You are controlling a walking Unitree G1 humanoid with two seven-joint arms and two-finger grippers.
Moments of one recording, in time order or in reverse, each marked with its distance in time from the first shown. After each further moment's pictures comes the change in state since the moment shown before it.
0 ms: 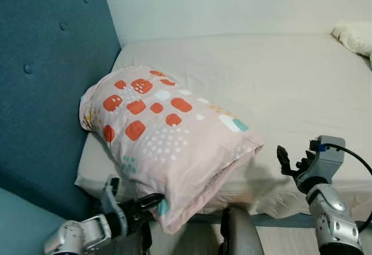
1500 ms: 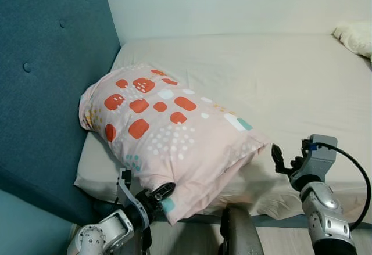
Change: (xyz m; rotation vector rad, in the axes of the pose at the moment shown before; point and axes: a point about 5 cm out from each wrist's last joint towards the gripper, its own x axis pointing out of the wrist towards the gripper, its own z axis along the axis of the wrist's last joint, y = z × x) left arm 0.024 -0.038 -0.027 -0.078 -0.064 -0.208; right arm 0.007 0.009 -0.004 -0.022 -0.010 0.001
